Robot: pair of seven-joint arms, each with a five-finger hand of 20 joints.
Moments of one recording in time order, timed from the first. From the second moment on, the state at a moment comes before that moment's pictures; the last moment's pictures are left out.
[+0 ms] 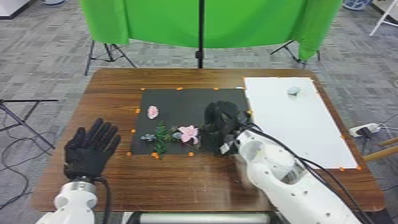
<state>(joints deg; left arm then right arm) 123.1 -63.0 -90.1 -119.5 4.6 16.7 19.0 -80.0 -62.1 53.0 -100.2 -132.9 -1.3 11.5</state>
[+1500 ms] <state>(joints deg) 123.5 -63.3 -90.3 -119.9 3.6 16.1 20.4 -70.5 -57.8 64.0 -86.6 -134.8 6.9 13.2</state>
